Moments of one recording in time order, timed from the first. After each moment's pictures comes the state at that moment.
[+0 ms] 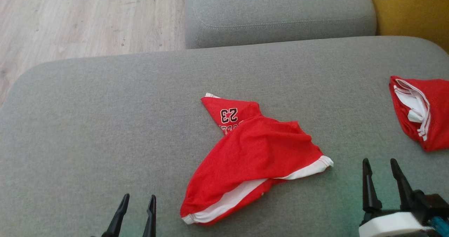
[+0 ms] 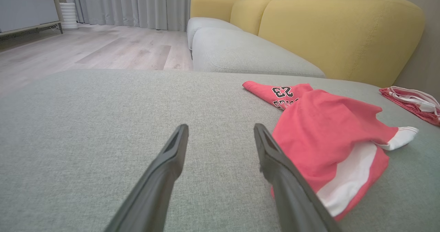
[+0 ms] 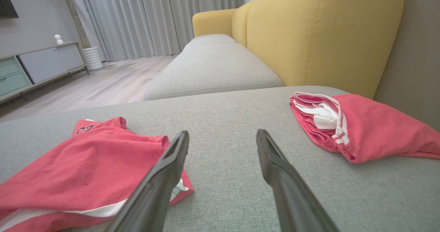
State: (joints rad) left arm 0.22 0.14 -0.22 0.17 -0.25 -0.05 -0.25; right arm 0.13 -0.04 -0.08 0.22 0.11 0.12 -0.25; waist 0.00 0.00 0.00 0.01
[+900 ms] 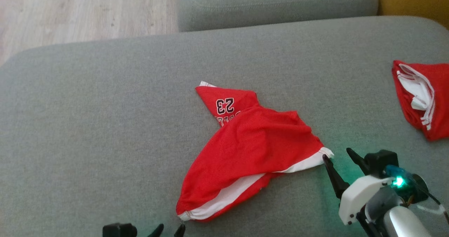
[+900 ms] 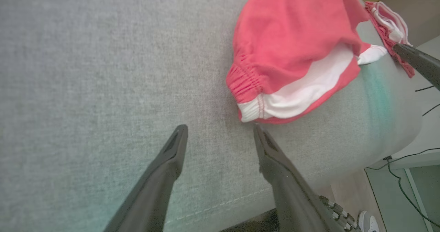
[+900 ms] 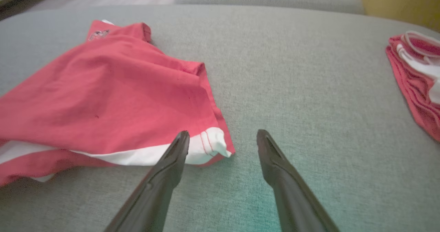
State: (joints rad) left arm 0.27 0.19 -0.30 0.02 -0.55 -0.12 0.35; right arm -0.03 -0.19 0.18 0.26 0.18 0.12 0.15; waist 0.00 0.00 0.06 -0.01
